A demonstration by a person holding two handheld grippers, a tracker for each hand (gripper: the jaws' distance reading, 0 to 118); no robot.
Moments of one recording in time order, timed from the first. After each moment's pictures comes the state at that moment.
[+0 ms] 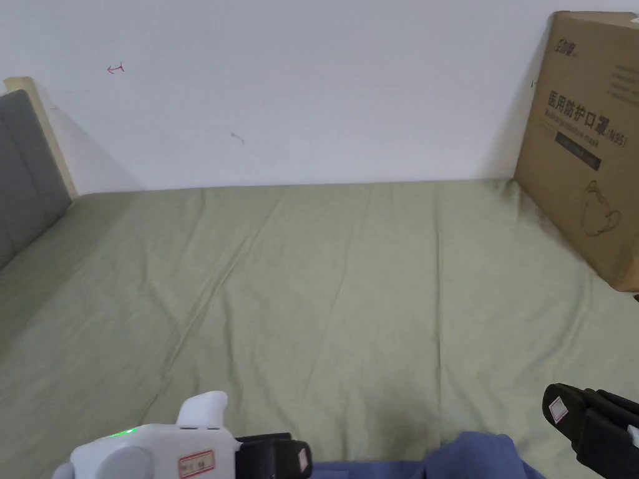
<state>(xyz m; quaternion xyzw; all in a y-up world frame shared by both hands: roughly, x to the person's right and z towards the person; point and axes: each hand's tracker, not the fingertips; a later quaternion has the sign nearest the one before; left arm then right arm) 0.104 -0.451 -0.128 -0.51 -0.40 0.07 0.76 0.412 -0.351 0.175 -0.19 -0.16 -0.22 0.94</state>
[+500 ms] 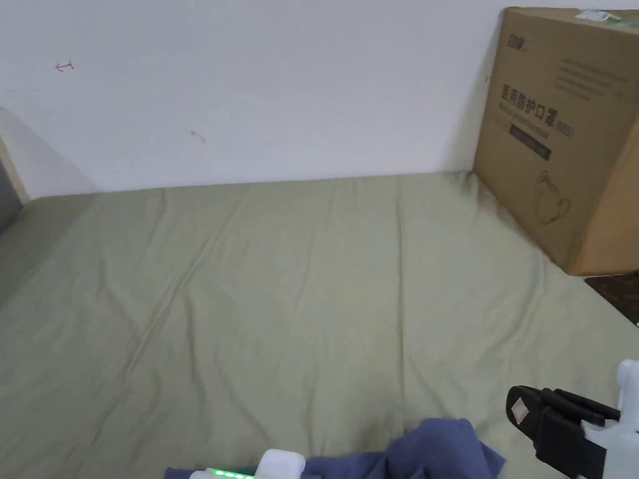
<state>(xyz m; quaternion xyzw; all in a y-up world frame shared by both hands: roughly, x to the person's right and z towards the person) 0.204 -0.530 -0.070 -0.51 -0.43 -0.16 0.73 0.413 -0.361 0.183 -0.22 -0.17 -0.22 0.94</state>
